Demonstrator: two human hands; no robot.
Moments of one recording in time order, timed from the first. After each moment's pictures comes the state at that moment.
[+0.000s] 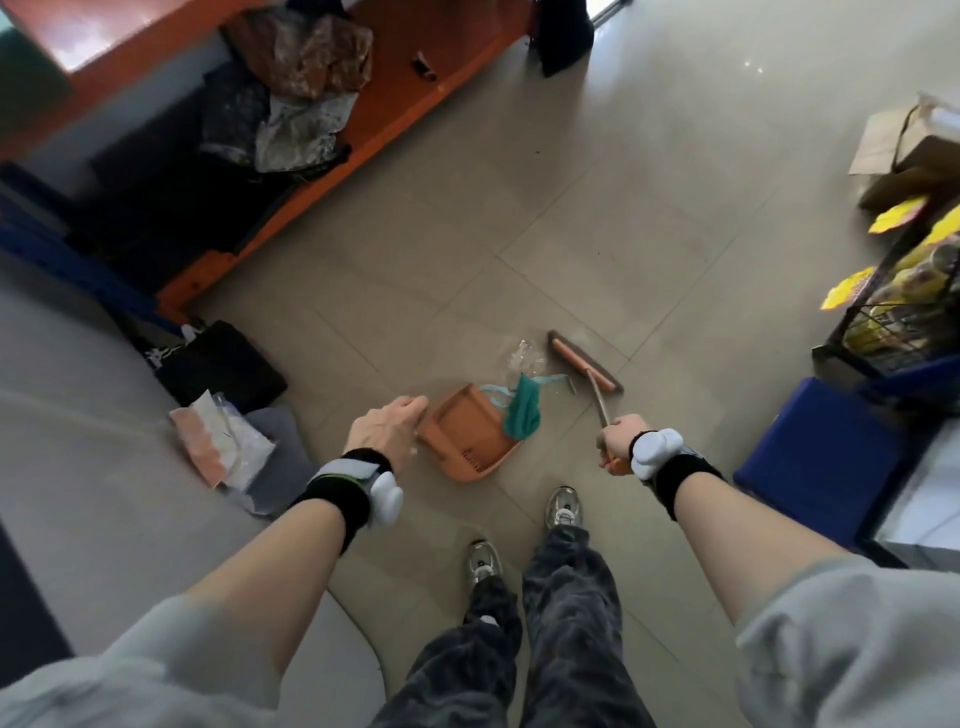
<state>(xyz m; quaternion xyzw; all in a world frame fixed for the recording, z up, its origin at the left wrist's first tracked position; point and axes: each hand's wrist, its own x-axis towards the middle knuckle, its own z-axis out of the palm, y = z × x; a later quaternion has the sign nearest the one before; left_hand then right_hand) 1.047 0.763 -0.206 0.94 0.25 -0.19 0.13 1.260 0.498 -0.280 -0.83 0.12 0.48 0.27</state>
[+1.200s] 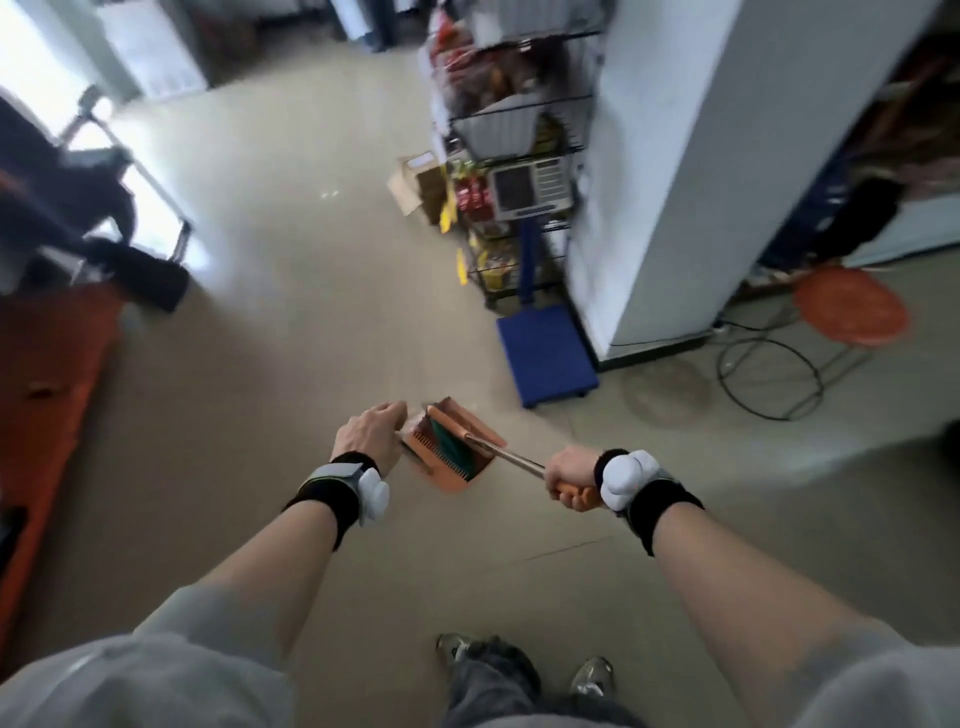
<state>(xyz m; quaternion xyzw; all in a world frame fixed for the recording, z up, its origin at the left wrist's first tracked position) 1.171 0.478 -0.066 0.97 -0.17 -0.12 0.09 1.062 0.212 -0.084 -0.68 0.32 0.42 0.51</state>
